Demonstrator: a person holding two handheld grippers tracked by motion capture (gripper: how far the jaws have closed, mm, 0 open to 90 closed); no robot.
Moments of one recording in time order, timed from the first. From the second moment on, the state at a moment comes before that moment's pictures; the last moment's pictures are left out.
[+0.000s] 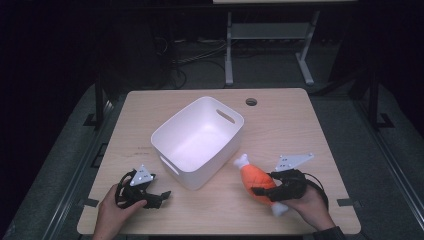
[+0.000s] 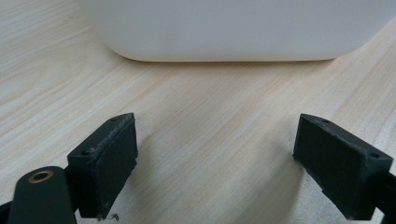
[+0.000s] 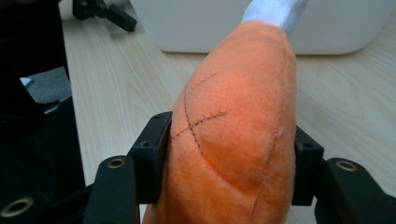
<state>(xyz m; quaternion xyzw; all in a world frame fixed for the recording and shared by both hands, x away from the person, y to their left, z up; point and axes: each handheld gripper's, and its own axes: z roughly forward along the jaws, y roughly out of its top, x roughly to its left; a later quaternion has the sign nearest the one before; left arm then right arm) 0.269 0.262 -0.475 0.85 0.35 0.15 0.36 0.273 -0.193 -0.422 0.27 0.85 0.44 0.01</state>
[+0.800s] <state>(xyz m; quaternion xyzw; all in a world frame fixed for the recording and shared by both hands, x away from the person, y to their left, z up) 0.269 0.262 -0.475 0.85 0.35 0.15 0.36 0.284 -0.194 -0.385 0.24 0.85 0.47 0.02</state>
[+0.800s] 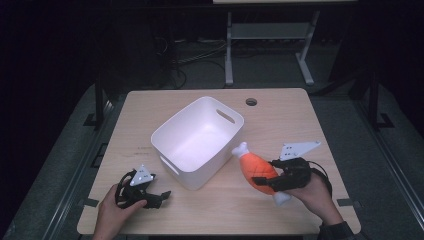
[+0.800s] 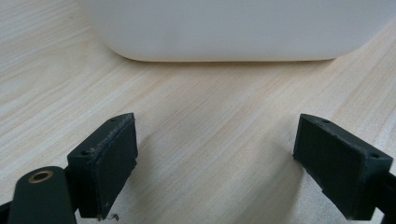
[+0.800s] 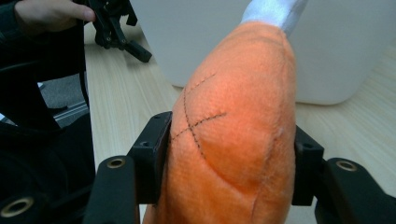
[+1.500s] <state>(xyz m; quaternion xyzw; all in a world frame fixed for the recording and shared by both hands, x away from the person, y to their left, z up) 0.269 0.262 -0.475 0.85 0.35 0.15 0.36 0.294 -0.187 -0.358 0.21 0.84 0.50 0.03</state>
